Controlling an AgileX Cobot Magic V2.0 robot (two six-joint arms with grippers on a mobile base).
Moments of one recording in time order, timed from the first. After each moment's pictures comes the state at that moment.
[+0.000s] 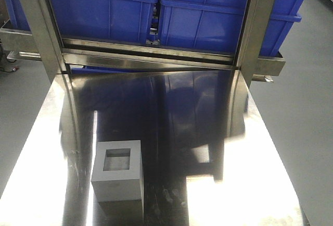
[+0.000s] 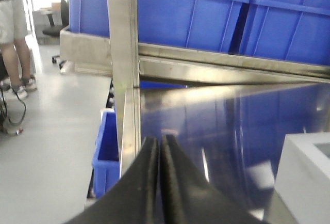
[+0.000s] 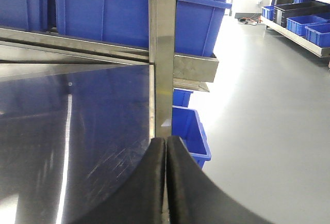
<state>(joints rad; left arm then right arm) -0.03 -0.01 0.03 0.05 0.12 -0.08 -0.01 -0.02 0.03 -0.04 0.20 -0.01</state>
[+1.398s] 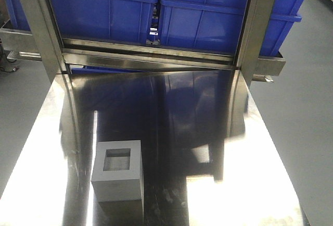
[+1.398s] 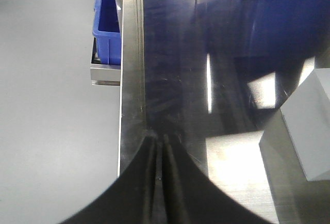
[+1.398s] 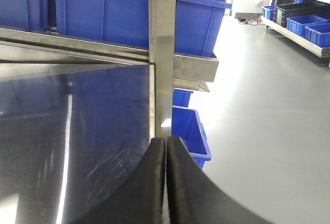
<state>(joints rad) -0.03 0.64 -0.42 0.02 0.53 -0.09 -0.01 -0.02 0.03 -0.04 0.20 -0.01</state>
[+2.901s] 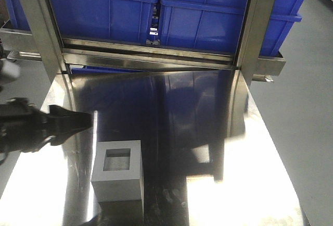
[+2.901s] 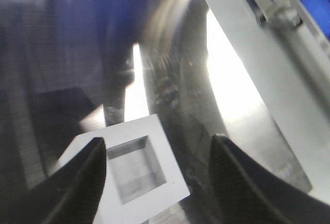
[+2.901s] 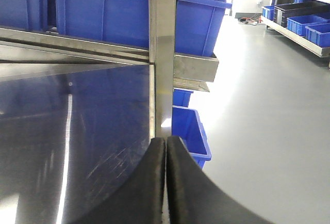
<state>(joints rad) -0.19 1.14 -0.75 -0.99 0.59 0.61 -0.01 -0.02 0.03 -0.04 0.20 0.00</state>
